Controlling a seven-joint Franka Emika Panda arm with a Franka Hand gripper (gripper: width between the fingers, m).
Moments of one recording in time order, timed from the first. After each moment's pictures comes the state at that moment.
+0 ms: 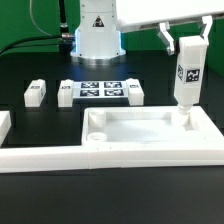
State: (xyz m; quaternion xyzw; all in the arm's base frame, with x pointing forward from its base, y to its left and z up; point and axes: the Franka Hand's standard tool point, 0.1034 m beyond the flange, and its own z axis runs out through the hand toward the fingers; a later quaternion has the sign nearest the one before) arm 0.630 0.082 0.167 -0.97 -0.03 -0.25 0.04
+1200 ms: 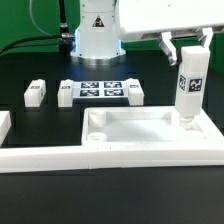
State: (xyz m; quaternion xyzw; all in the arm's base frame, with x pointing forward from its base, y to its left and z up) arm 0.627 0.092 0.140 -0.95 -0.05 -0.30 0.03
